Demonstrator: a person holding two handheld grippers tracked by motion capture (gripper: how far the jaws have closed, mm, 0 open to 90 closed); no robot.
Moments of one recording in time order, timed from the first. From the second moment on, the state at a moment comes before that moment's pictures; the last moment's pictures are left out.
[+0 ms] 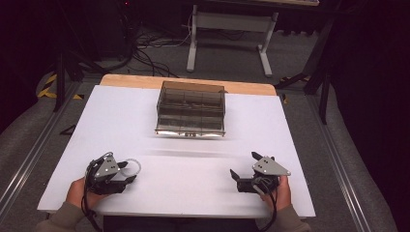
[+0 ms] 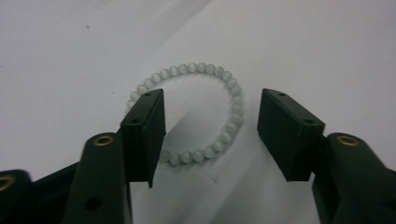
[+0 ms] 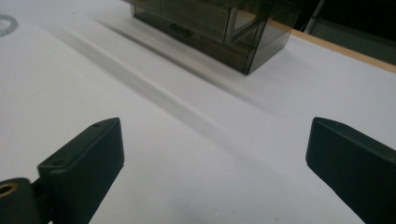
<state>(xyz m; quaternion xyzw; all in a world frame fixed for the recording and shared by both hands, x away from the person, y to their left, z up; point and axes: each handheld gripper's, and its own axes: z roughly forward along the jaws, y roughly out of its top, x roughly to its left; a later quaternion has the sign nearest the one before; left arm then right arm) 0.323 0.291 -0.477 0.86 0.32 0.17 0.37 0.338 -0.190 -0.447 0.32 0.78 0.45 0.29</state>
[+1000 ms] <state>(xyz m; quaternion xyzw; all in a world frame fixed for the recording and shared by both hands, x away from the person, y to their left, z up) 0.320 0.290 -0.477 0.87 0.27 0.16 0.37 0.330 -0.191 -0.456 0.33 0.78 0.45 0.30</state>
